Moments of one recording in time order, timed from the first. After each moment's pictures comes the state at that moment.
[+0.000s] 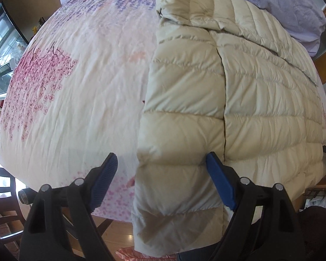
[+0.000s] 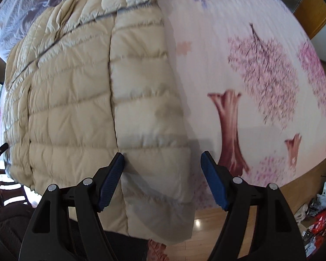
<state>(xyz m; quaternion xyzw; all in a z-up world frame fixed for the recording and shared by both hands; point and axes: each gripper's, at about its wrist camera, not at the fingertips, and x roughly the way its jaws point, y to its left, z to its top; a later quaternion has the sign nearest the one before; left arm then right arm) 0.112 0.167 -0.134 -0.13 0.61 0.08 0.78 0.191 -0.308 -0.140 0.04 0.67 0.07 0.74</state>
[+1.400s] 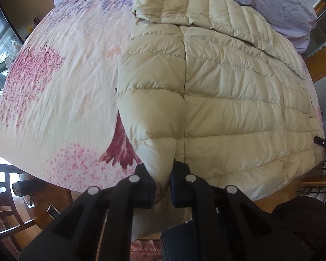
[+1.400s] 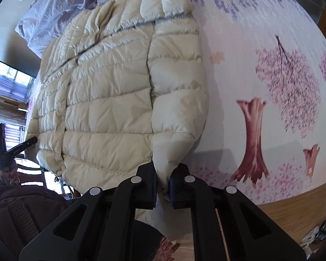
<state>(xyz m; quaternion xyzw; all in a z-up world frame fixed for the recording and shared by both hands) 0.098 0.121 -0.103 -0.14 0.61 0.06 0.78 0.179 -0.317 -0.111 0.07 0.62 0.17 0.76</state>
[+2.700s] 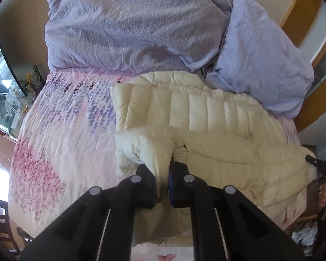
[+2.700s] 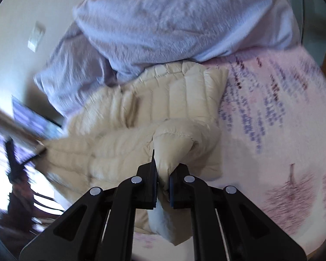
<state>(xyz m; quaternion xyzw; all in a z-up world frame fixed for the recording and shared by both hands) 0.264 0.171 0.007 -0.17 0.48 0.08 0.86 0.330 -0.313 -0.016 0.19 0.52 0.21 0.81</state>
